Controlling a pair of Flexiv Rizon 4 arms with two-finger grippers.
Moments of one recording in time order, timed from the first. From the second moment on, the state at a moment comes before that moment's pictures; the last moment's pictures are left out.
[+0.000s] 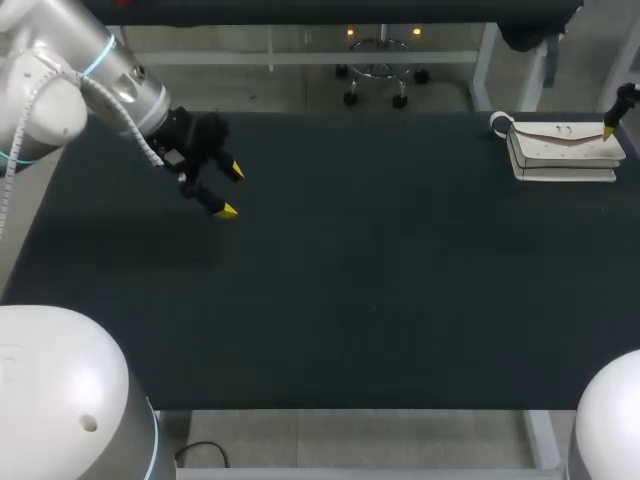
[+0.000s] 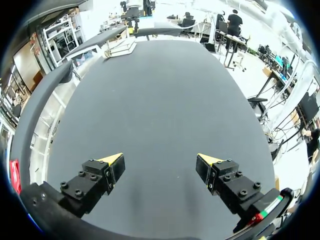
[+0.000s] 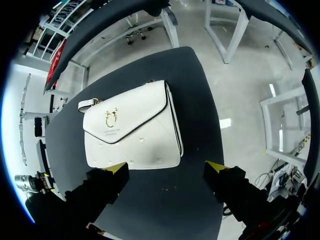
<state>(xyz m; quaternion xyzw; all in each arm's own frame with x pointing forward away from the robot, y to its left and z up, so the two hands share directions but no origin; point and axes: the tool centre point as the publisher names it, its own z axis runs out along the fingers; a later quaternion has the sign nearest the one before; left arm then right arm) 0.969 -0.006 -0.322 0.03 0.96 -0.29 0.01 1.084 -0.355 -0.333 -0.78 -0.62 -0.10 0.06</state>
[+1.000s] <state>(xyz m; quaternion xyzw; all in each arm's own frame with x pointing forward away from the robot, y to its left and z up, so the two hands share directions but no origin) 0.969 -0.007 -0.322 0.03 0.96 -0.29 0.01 1.080 -0.289 -0.307 -0.72 -0.69 -0.10 0.06</state>
